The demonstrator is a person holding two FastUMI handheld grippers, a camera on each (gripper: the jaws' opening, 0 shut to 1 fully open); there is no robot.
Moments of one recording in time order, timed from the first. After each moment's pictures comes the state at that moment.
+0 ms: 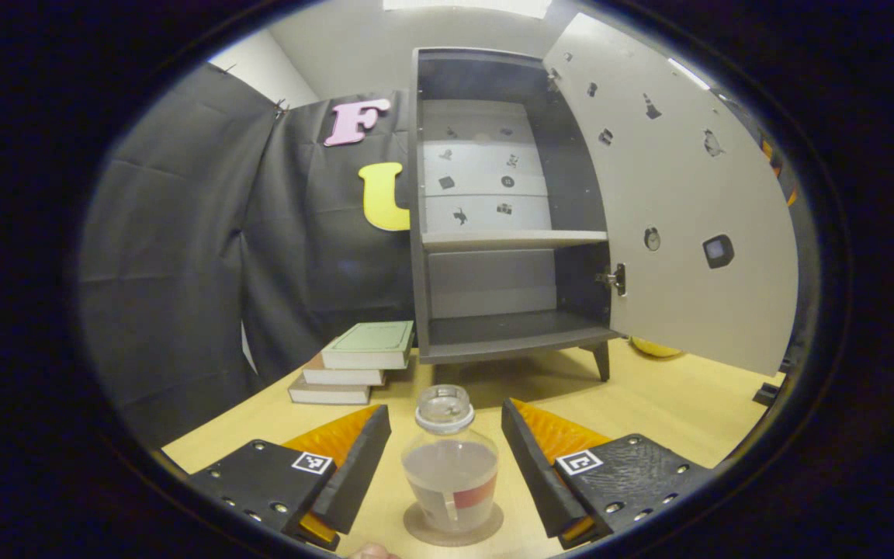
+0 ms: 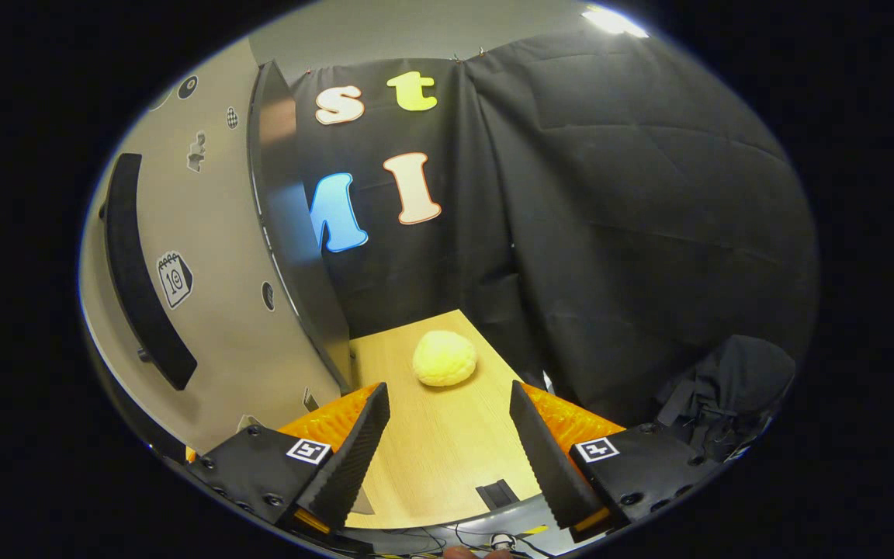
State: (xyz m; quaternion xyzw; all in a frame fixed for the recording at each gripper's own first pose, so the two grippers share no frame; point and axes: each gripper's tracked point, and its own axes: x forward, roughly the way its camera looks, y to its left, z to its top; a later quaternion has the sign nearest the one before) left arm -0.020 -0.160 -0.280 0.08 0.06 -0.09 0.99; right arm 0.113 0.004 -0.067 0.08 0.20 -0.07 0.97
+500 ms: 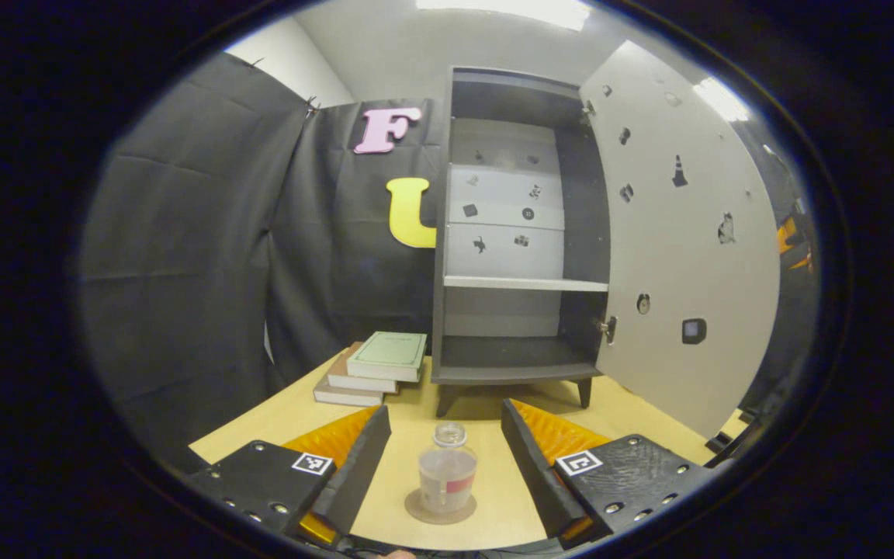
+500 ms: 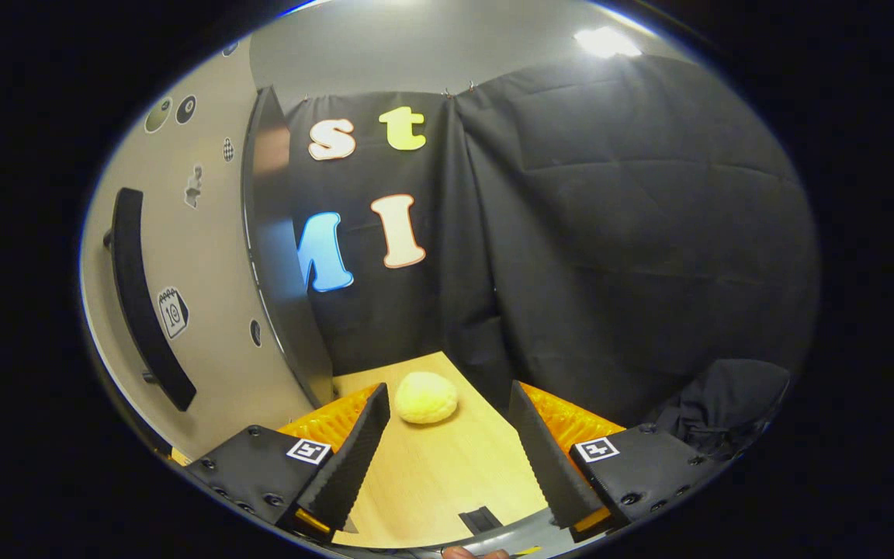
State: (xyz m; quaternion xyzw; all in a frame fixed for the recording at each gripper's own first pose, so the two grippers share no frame) left arm -0.101 -0.134 -0.194 0.03 0.09 -0.05 0.99; right arm 0.116 -0.017 -0.022 0.06 0.11 -0.10 0.99
